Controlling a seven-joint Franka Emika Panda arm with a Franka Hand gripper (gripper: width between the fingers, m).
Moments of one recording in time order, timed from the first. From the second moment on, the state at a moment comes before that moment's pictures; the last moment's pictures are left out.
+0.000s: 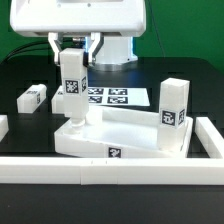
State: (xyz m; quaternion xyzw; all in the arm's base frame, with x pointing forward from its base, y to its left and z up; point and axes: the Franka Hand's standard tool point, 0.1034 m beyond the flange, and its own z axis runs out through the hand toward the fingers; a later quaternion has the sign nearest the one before) arm 0.577 -0.073 0.139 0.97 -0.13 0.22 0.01
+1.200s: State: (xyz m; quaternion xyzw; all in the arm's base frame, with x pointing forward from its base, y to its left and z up) arm 0.562 -0.081 0.115 0.97 -0.13 0.22 0.02
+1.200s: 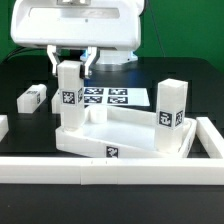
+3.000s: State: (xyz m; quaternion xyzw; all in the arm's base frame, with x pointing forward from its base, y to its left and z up) arm 0.579 -0.095 0.135 0.97 -0.13 0.21 0.02
